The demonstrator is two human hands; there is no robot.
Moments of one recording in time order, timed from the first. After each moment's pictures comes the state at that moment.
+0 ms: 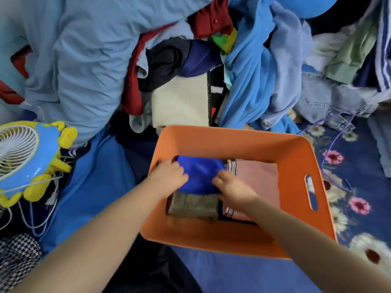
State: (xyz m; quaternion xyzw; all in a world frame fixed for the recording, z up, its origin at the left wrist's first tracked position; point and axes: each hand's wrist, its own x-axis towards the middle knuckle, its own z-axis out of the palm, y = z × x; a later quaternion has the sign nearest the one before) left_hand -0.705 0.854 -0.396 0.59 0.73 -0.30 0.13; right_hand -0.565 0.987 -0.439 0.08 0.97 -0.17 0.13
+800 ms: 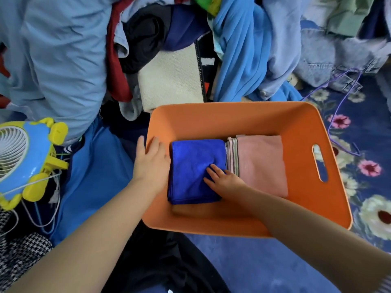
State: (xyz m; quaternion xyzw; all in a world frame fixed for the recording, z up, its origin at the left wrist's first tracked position) left_hand -0.694 0.828 -0.394 0.46 0.83 -0.30 0.06; right_hand -0.562 0.961 -0.498 -0.02 0.96 -0.02 0.28
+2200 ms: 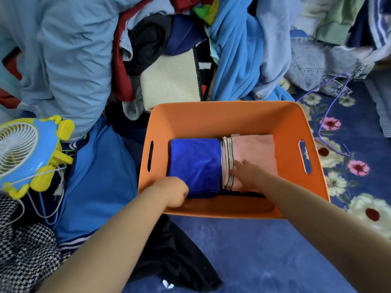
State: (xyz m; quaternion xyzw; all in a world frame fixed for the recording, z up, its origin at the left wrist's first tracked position) left_hand -0.644 0.828 -0.410 0.51 0.75 -0.25 0.35; right_hand -0.531 1.012 -0.477 0.12 0.92 -0.04 0.38
